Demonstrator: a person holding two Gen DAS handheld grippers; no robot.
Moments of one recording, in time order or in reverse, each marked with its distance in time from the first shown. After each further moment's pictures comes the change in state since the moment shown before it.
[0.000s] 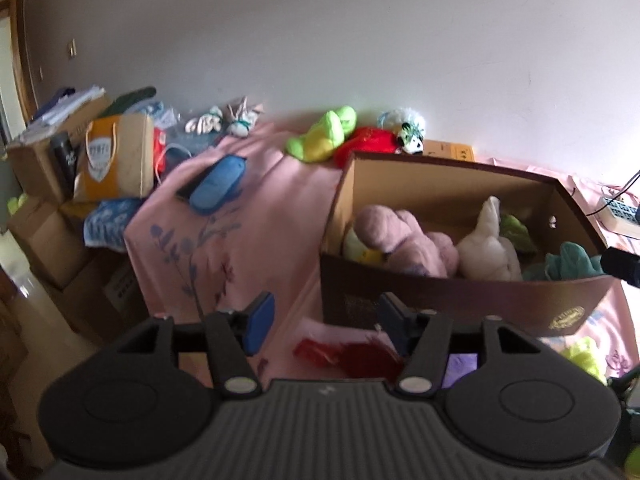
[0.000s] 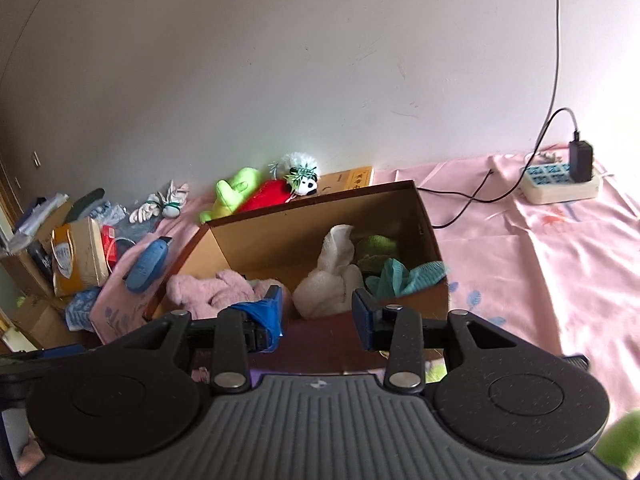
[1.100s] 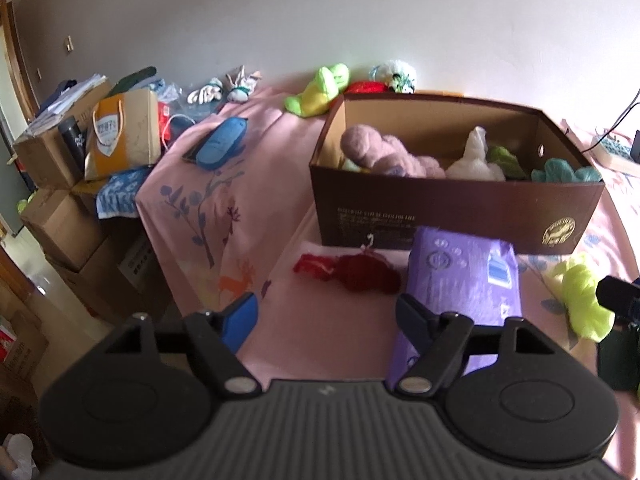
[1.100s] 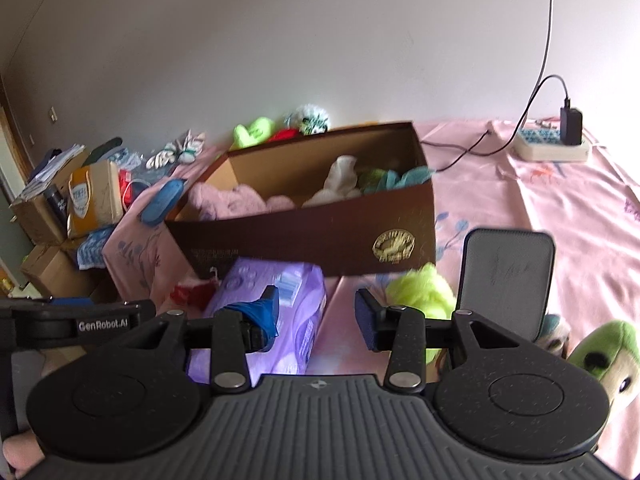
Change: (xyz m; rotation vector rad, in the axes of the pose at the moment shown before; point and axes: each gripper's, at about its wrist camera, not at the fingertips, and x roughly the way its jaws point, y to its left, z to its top) left arm -0.025 -0.017 -0.054 0.075 0.093 0.047; right arm -0.047 0.001 -0.067 -0.053 0.096 0.027
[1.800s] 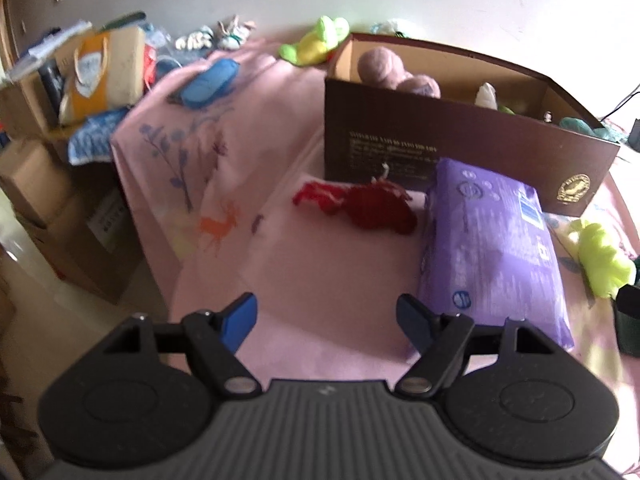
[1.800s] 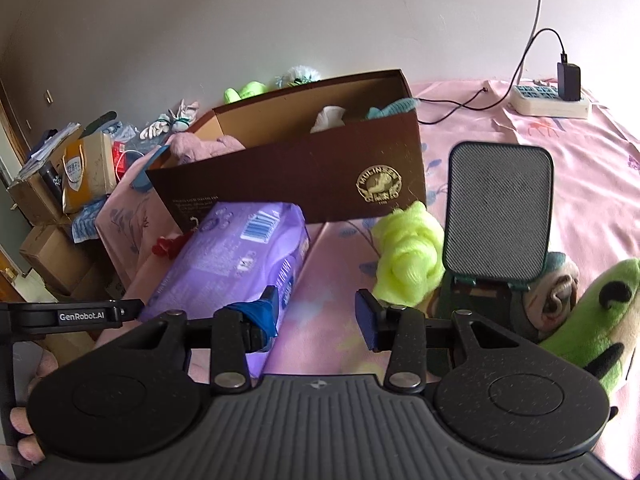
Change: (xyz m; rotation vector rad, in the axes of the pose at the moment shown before) left arm 0.044 0.032 -0.044 -0.066 0.084 -0.117; right arm 0.012 -0.024 -0.034 0.019 0.073 0.005
